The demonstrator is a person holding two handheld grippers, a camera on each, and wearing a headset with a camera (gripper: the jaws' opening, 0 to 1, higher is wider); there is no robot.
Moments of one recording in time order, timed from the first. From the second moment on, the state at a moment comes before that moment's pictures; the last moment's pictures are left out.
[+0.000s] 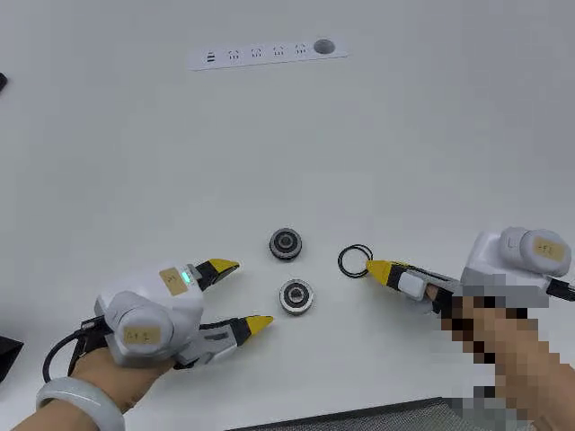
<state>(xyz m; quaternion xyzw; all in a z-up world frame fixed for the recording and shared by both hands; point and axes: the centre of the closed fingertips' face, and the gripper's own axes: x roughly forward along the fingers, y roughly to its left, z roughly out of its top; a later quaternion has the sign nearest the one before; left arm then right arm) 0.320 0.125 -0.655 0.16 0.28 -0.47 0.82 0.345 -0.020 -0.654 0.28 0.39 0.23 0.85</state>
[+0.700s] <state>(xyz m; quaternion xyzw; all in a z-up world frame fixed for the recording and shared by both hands) 0.324 0.124 -0.649 0.16 0.27 -0.47 0.83 0.347 -0.022 -0.654 0.10 0.38 0.28 0.87</state>
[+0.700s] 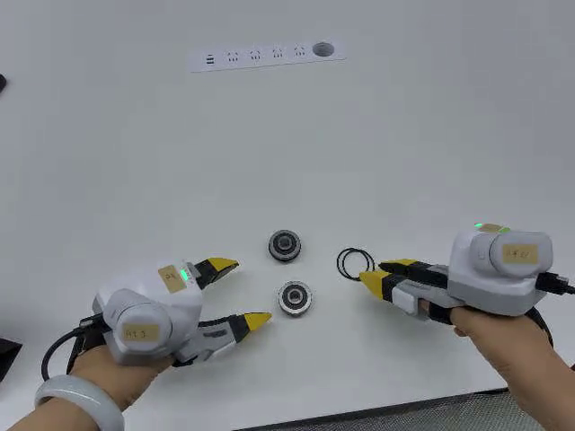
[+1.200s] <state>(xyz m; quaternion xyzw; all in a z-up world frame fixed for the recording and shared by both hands) 0.349 0.116 -0.636 0.16 0.25 -0.46 0.84 0.360 -0.004 -0.644 0.15 0.37 0.29 0.87</state>
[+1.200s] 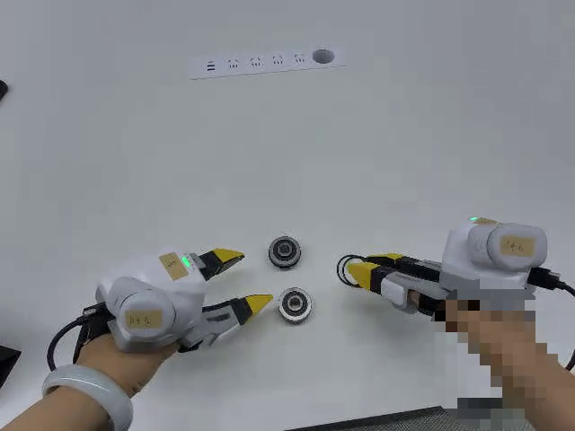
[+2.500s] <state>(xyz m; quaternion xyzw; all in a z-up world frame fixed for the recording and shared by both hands) 0.384 0.080 -0.647 0.18 0.26 -0.48 0.82 0.381 0.045 -0.646 0.19 0.37 0.33 0.85</state>
